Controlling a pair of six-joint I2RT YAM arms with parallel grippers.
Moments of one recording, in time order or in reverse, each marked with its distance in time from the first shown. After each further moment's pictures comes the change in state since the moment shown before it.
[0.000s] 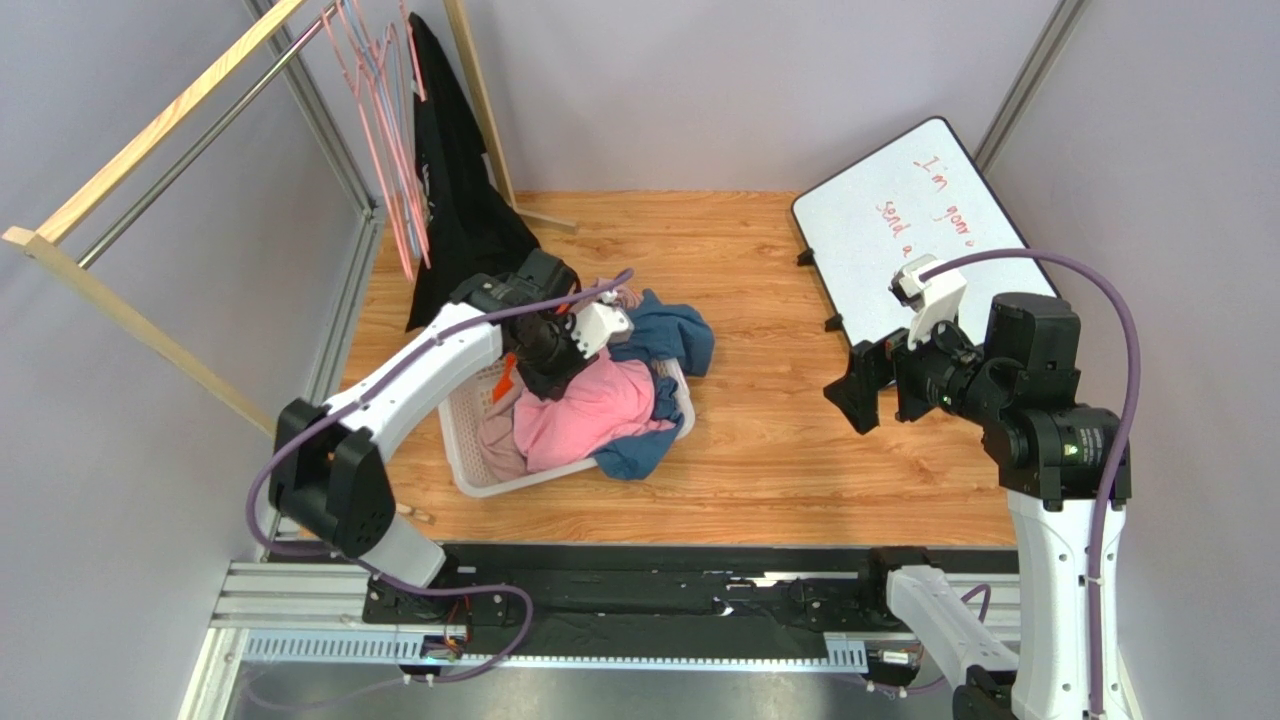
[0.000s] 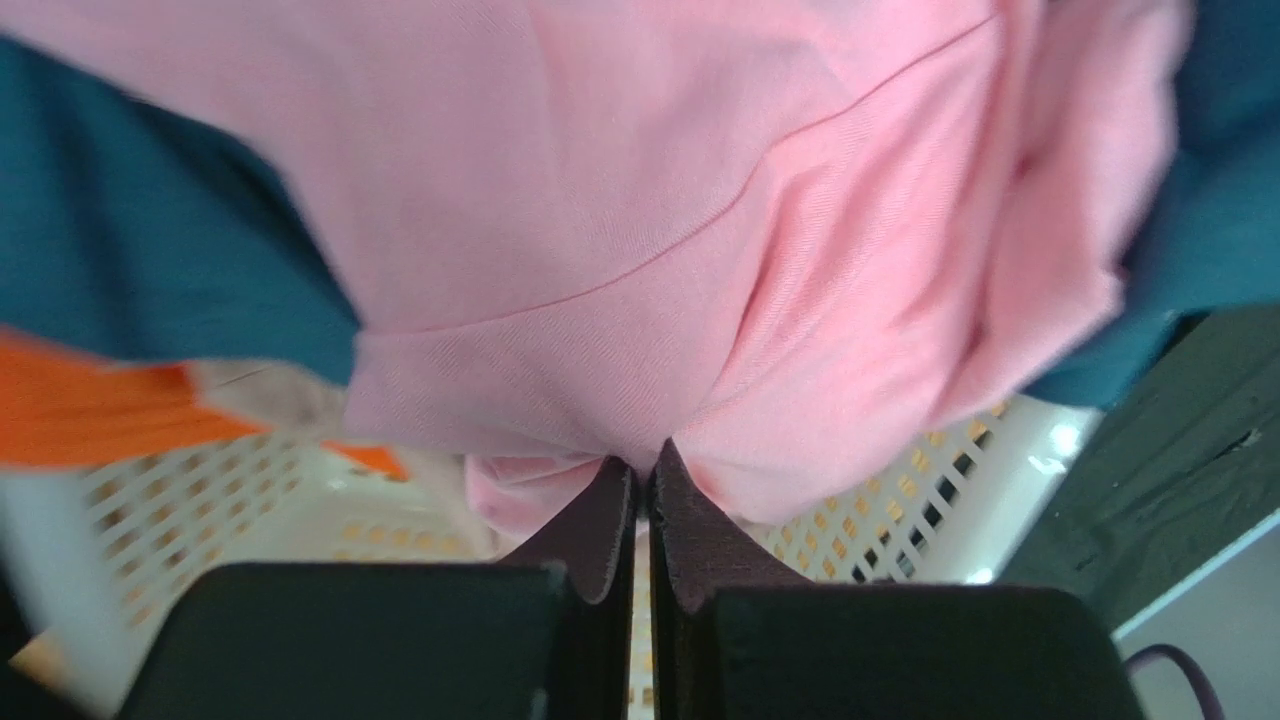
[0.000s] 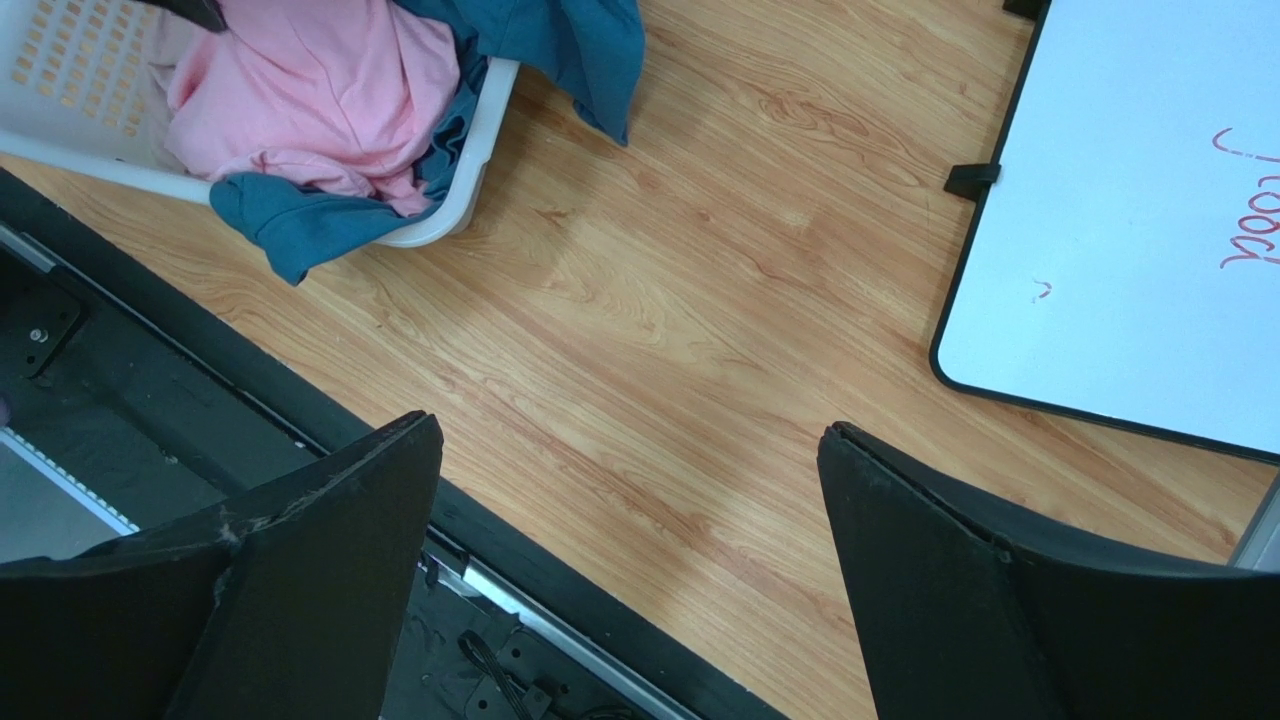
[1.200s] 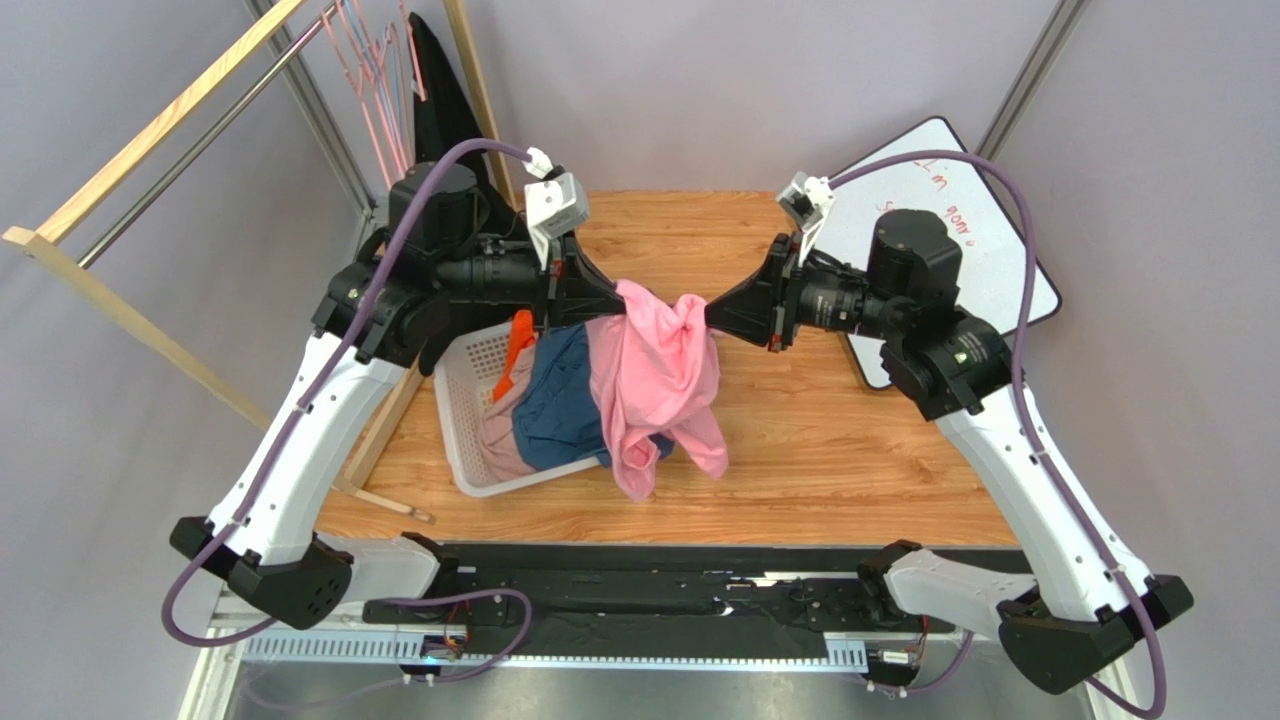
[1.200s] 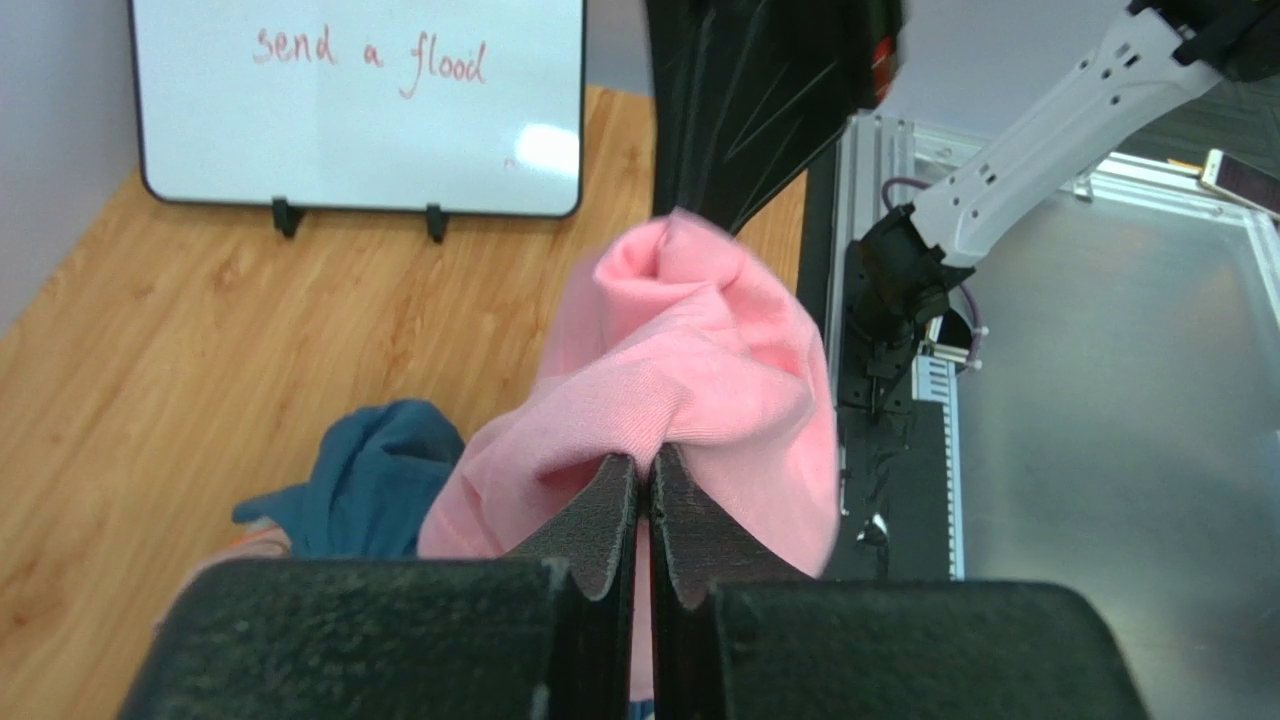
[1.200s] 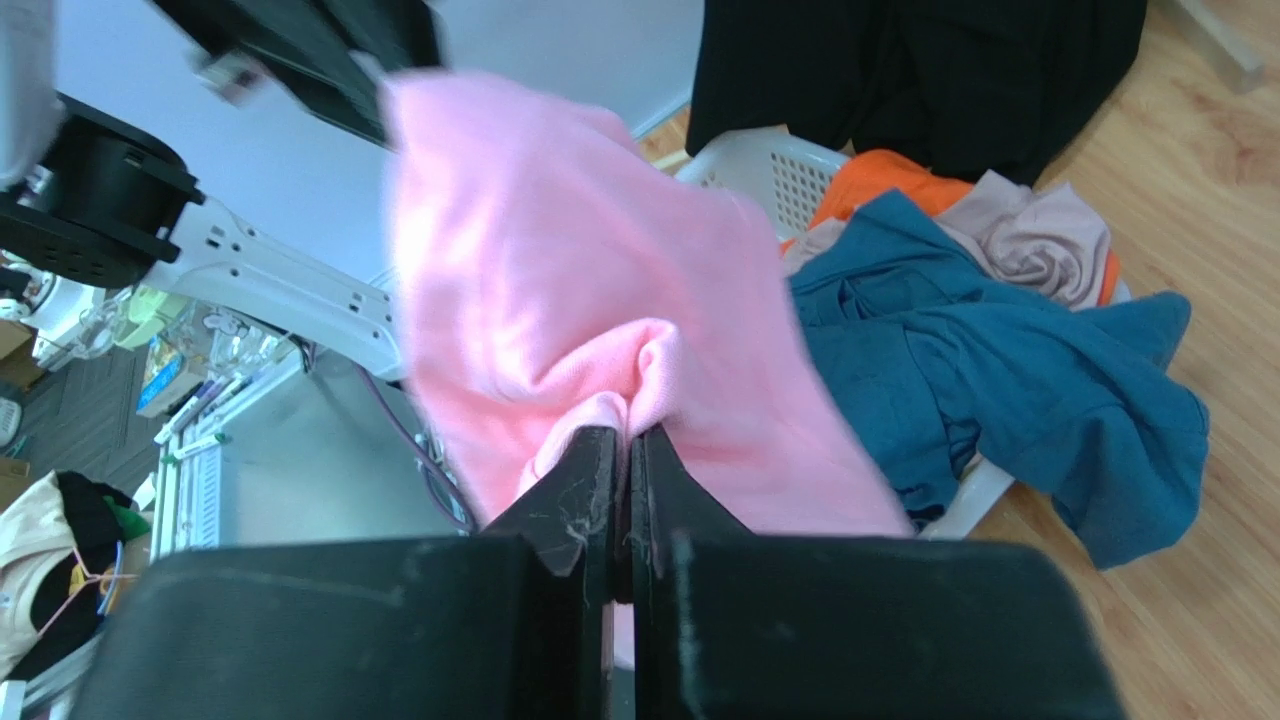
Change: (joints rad) left arm 0.001 -0.261 0.414 0.268 0.667 -0.341; right arm 0.467 0.265 0.006 0.694 -0.236 0.561
